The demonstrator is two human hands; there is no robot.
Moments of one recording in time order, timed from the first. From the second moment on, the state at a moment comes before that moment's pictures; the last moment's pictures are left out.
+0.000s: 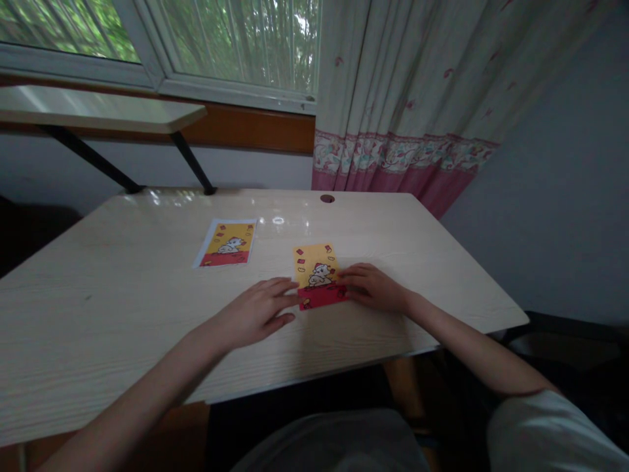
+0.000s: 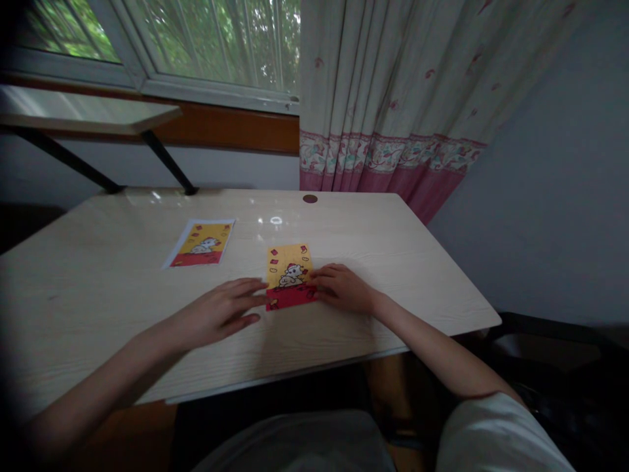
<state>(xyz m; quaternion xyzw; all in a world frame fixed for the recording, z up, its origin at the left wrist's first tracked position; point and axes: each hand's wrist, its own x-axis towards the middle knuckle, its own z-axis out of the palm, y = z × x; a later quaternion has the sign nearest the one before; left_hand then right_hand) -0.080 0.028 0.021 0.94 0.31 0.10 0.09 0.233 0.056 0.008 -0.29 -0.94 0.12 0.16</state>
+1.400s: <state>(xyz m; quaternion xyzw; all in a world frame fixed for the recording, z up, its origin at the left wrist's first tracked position) -0.207 0.082 0.013 0.79 0.62 0.01 -0.04 0.400 0.079 -0.008 -0.59 -0.80 0.08 0.09</state>
